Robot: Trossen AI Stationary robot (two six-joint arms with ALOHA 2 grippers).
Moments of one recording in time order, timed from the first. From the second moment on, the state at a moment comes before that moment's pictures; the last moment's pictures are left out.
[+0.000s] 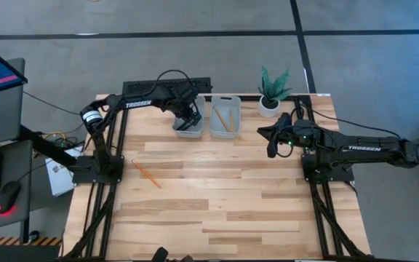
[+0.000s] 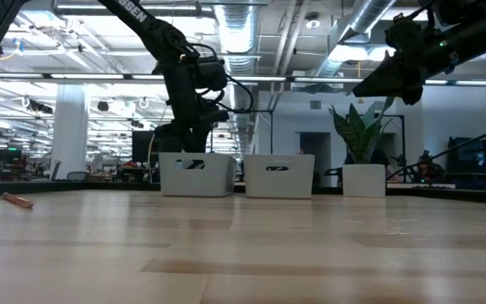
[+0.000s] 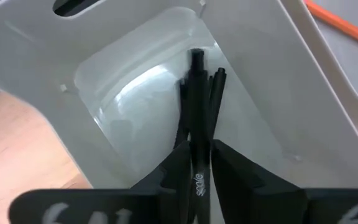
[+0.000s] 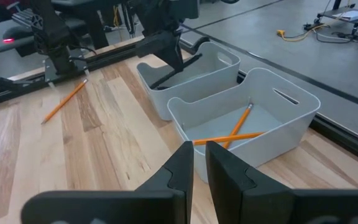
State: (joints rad) left arm 0.59 1.84 1.34 -0.69 -0.05 -0.35; right arm -0.21 0.68 0.38 -0.05 0.18 0.18
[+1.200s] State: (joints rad) left arm 0.57 1.53 1.61 -0.82 -0.12 -0.25; right arm -0.21 0.68 0.38 -0.05 0.18 0.18
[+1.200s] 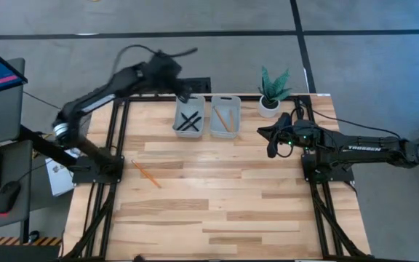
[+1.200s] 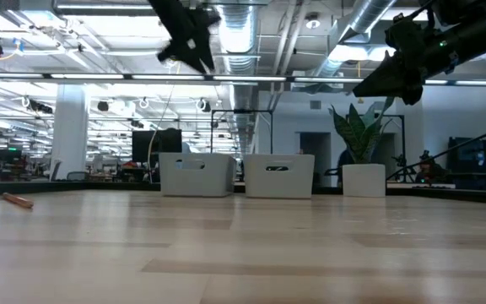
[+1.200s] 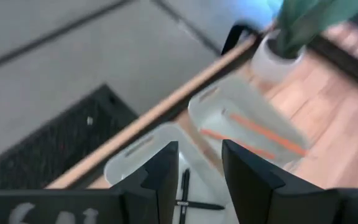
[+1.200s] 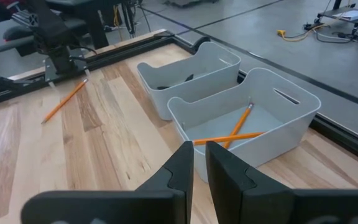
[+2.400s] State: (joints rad) left arm -0.06 1.15 1.47 -1.55 -0.37 -1.32; right arm -0.21 0.68 0.38 -0.05 0.18 0.18
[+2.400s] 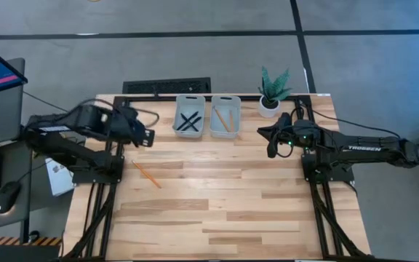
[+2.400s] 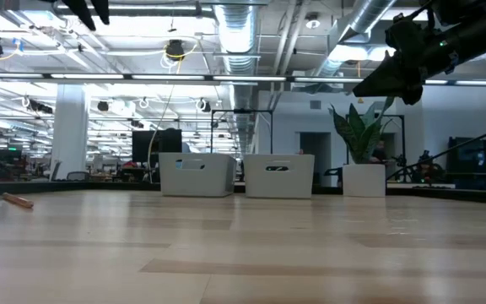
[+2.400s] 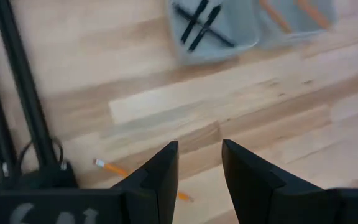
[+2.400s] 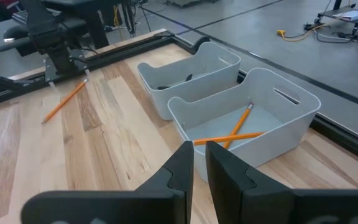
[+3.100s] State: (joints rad) left arm -0.20 1.17 0.91 -1.23 -0.26 -2.02; right arm -0.21 0.68 0.38 -0.05 0.18 0.18
